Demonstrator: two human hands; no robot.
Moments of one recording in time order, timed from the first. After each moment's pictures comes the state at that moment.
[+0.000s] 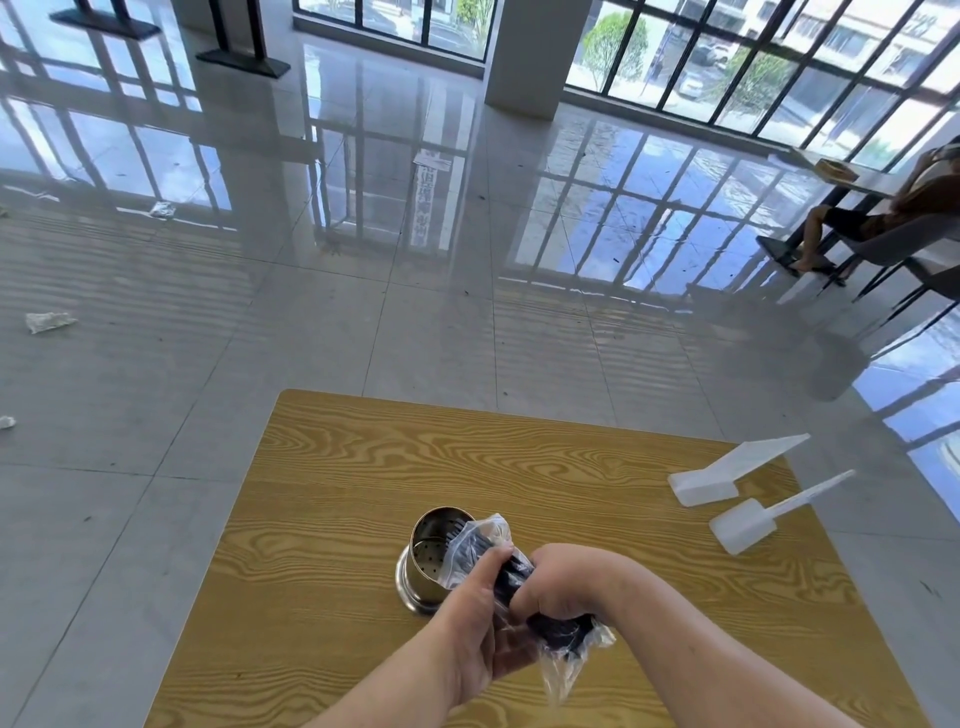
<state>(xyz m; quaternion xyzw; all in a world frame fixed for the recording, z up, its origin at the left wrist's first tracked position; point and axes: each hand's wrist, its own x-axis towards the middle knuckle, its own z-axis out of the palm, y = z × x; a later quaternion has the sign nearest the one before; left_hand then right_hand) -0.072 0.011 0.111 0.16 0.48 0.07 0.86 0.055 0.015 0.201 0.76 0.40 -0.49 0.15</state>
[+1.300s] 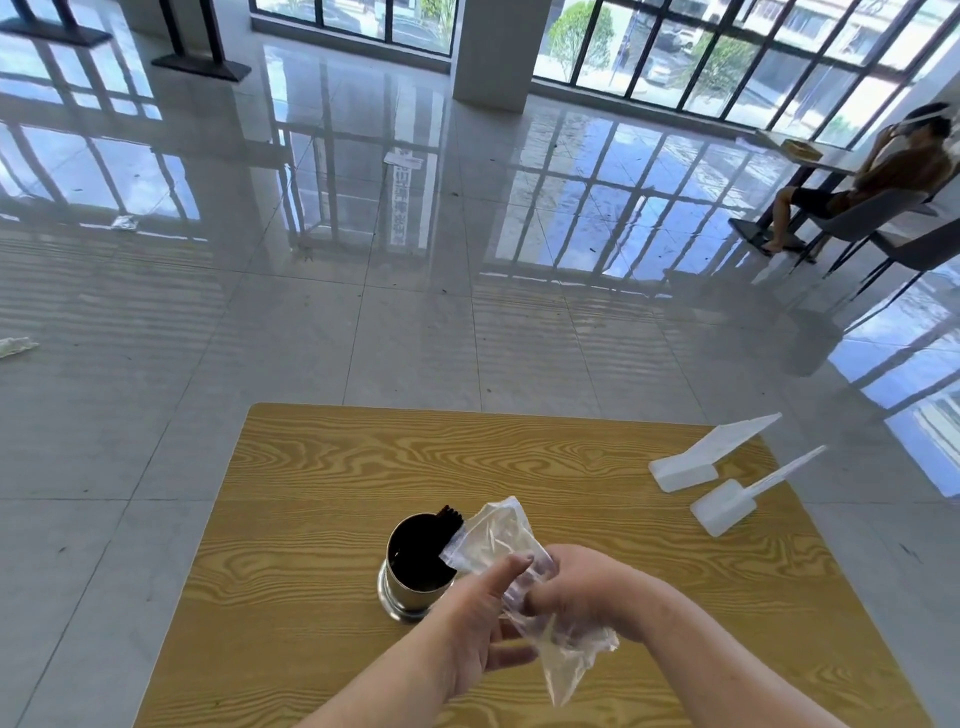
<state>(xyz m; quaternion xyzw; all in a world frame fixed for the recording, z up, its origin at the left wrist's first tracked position) -0.057 0.012 0.120 0.27 0.46 0.07 0.84 0.102 -0.018 0.186 0.74 0.35 -0.57 -0.05</state>
